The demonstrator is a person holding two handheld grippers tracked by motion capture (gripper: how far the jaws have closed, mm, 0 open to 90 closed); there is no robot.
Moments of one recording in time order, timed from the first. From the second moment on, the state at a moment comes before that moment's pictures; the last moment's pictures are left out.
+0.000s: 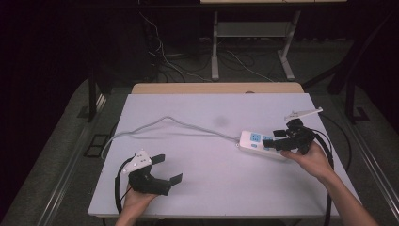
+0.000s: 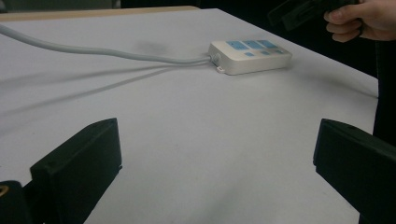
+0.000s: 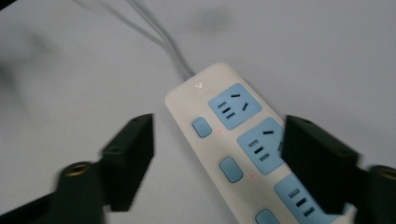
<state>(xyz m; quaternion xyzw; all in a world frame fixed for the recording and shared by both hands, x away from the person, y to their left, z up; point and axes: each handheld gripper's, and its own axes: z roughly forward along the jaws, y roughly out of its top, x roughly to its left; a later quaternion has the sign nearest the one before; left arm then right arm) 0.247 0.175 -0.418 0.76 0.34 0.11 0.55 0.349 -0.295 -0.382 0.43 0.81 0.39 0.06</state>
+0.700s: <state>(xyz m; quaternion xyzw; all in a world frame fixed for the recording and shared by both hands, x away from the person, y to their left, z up) 0.246 0.175 -0.418 0.75 0.35 0.11 0.55 0.282 -0.322 -0.406 0.45 0.76 0.46 0.06</state>
